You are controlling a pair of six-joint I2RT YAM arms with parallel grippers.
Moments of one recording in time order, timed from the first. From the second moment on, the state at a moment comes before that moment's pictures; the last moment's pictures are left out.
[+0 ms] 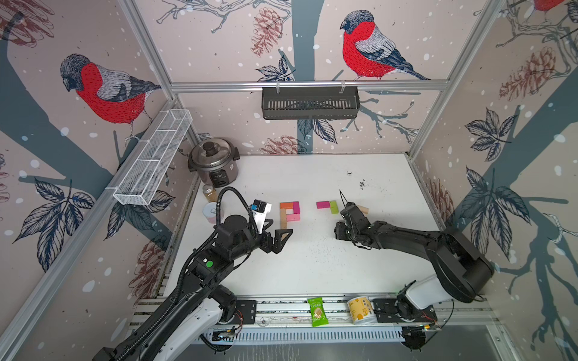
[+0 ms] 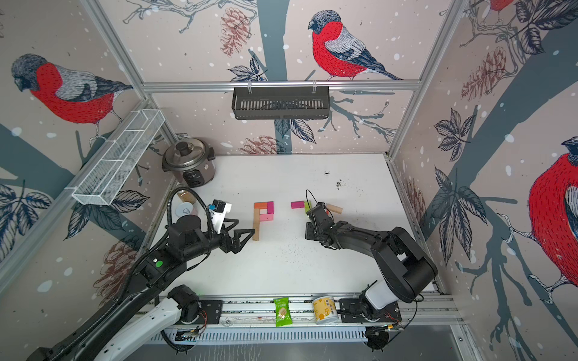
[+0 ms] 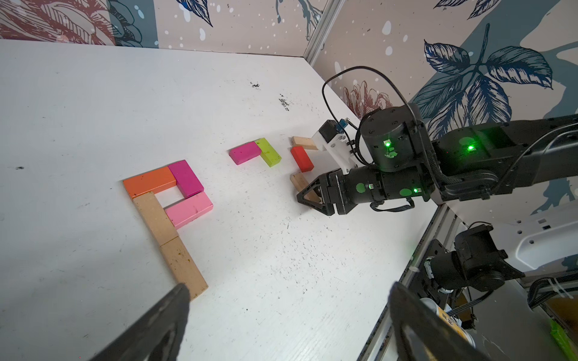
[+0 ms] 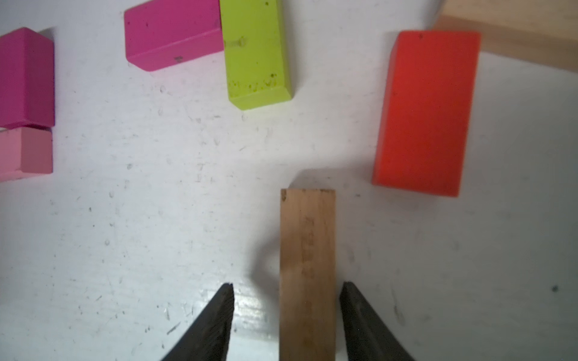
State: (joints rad) left arm -0.57 0.66 0.62 -0.36 0.32 -0.33; right arm 0.65 1.51 0.65 -0.16 0.09 0.63
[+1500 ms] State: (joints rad) left arm -0.55 0.66 0.61 -0.35 0.34 -0.34; right arm 0.78 1.47 0.74 -0.26 0.16 0.61
